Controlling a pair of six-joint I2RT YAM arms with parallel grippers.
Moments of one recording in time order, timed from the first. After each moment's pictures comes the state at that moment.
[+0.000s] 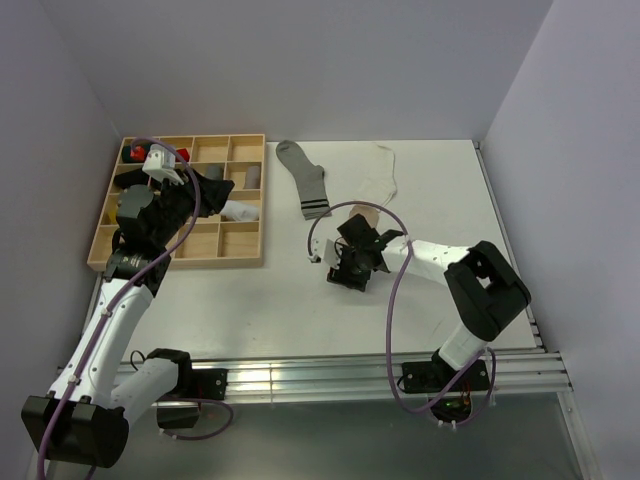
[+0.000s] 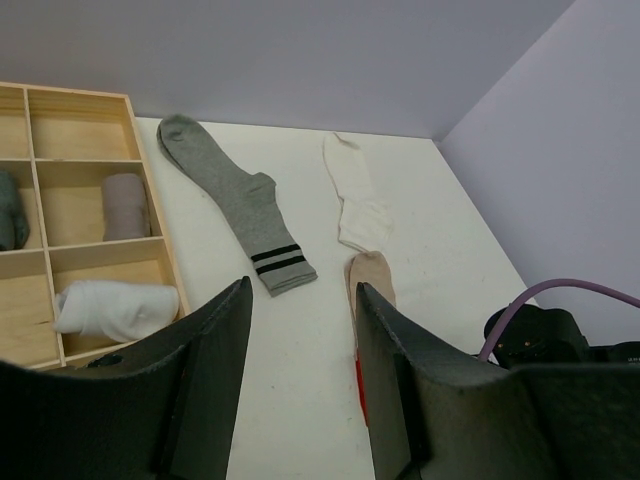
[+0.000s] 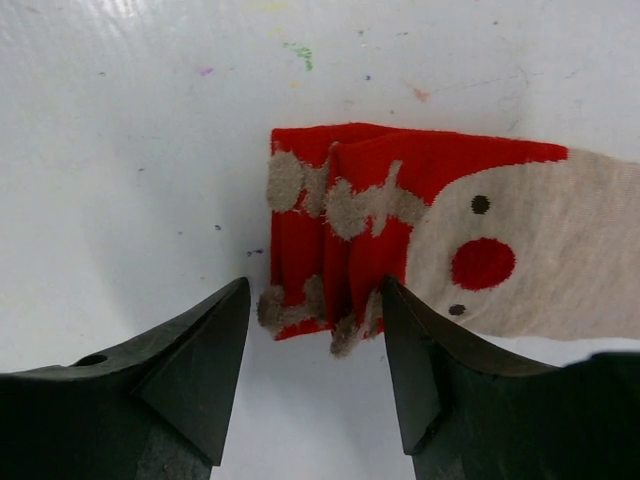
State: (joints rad) left arm -0.16 0.95 0.89 0.03 0.31 -0.46; right arm 0.65 1.62 0.89 -0.41 -0.18 -0.69
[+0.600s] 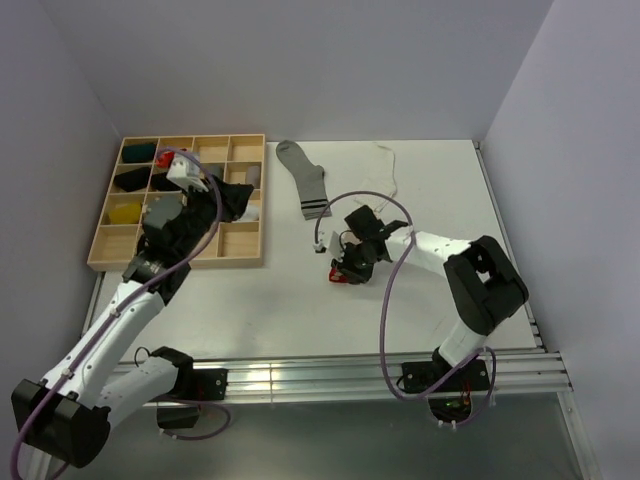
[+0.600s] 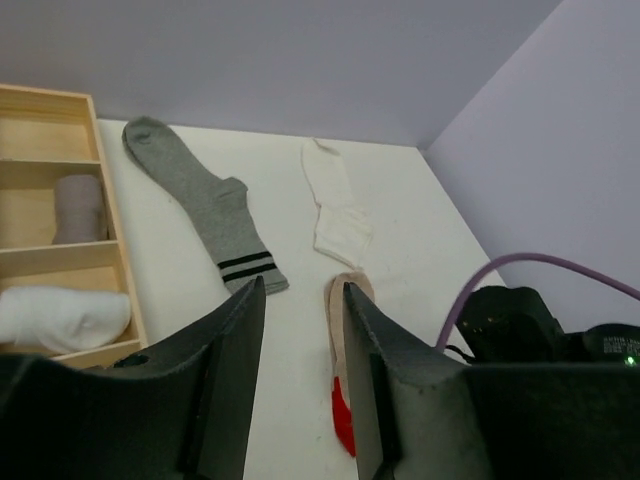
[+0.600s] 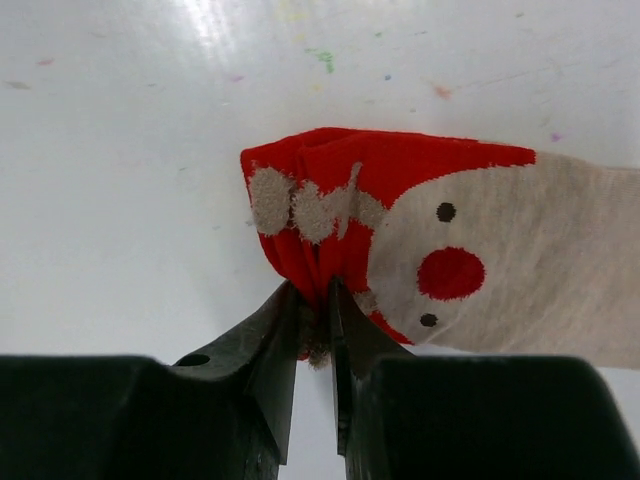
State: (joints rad) left arm -0.35 0.96 0.85 0.10 0.10 -0.49; right arm 0.58 1.64 0.92 -0.46 -0.31 -0.65
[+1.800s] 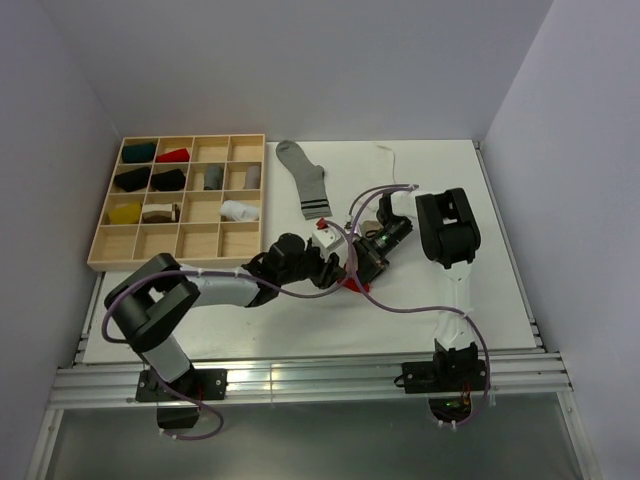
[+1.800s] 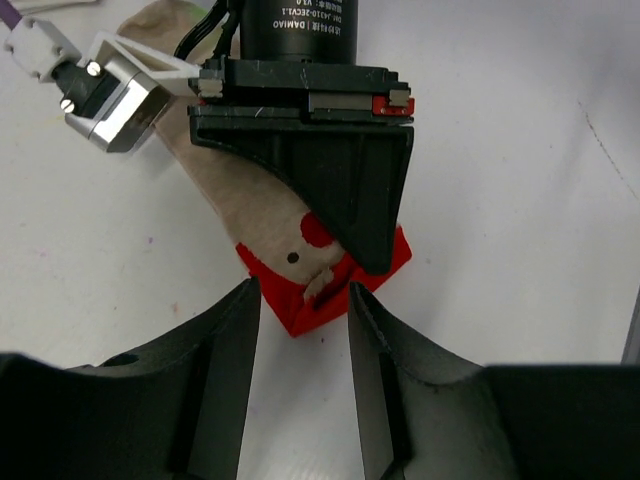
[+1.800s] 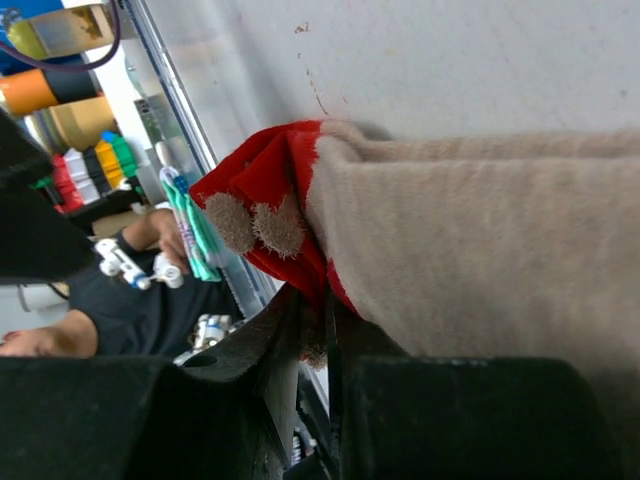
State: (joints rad) left arm -0.88 1.65 0.73 0.58 0.21 -0.09; right arm 0.22 2.27 1.43 -1.25 -0.93 -0.65
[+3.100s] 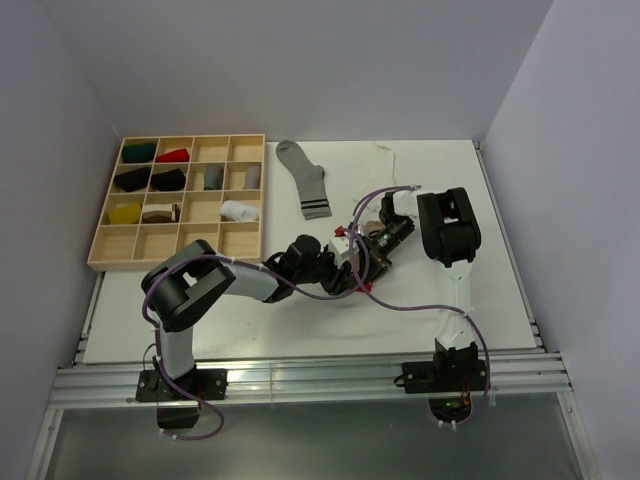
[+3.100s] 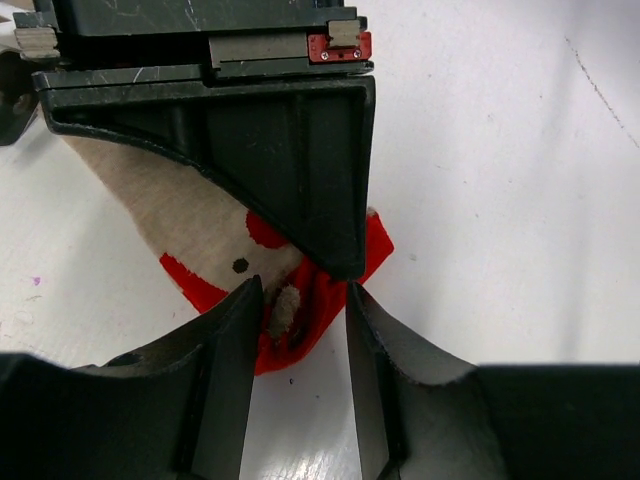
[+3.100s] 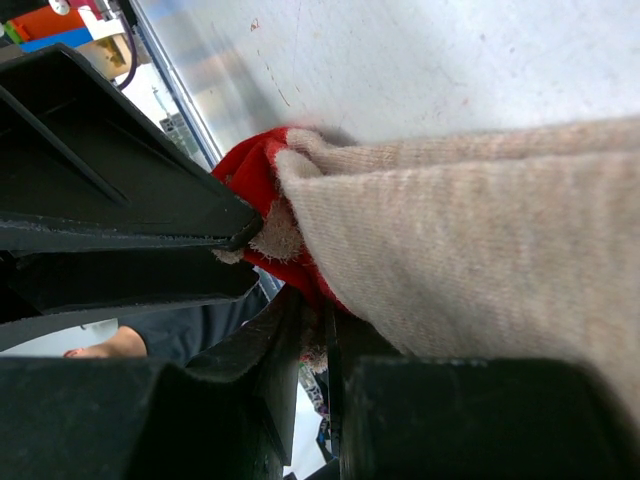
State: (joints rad) left arm -0.90 1.88 0.84 0.62 0.34 -0.07; right arm 0.20 2.29 1.44 -1.26 -0.92 -0.55
